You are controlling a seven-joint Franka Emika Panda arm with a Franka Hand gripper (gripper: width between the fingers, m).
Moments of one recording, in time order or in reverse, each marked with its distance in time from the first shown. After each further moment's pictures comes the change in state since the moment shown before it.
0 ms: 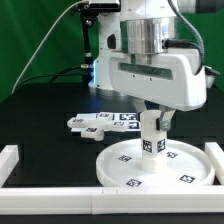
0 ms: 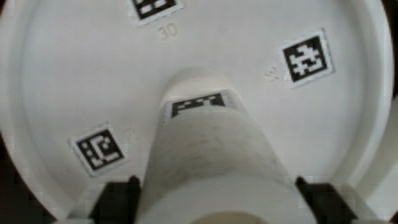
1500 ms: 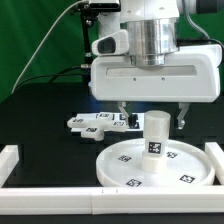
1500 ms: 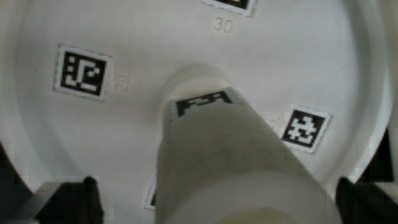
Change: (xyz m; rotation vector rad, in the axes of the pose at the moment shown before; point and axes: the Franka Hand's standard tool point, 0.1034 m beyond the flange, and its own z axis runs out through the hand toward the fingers) arm 0.001 0.000 0.001 0.008 0.003 -0.950
